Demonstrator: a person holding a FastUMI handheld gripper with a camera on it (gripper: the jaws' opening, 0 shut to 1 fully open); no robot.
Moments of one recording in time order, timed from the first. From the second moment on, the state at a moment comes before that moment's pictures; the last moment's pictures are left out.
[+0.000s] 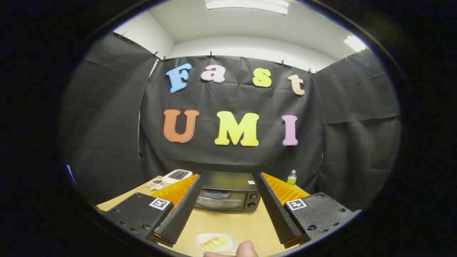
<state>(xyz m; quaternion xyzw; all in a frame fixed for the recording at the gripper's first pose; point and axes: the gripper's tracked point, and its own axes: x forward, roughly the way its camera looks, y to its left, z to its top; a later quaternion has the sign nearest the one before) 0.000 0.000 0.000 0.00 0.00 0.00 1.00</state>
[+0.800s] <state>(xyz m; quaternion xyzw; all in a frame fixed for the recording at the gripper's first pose) 0.001 -0.004 -0.005 0.00 0.00 0.00 1.00</state>
